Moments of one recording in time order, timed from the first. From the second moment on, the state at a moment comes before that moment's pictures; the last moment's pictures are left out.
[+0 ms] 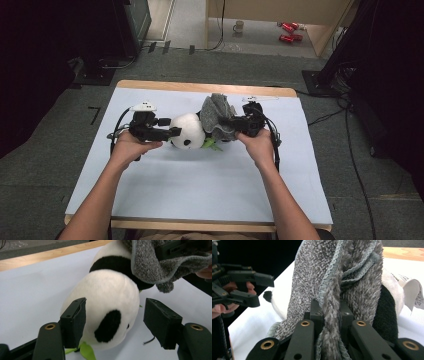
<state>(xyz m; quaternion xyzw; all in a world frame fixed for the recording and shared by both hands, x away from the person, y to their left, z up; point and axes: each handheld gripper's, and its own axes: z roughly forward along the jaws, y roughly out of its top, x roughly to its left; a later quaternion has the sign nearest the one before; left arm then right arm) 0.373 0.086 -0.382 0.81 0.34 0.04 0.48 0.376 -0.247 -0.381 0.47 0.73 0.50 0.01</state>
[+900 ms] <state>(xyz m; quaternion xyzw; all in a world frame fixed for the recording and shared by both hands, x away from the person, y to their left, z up) 0.399 0.056 -0.398 0.85 0.34 0.08 0.39 0.368 -0.240 -0.368 0.46 0.73 0.51 0.01</state>
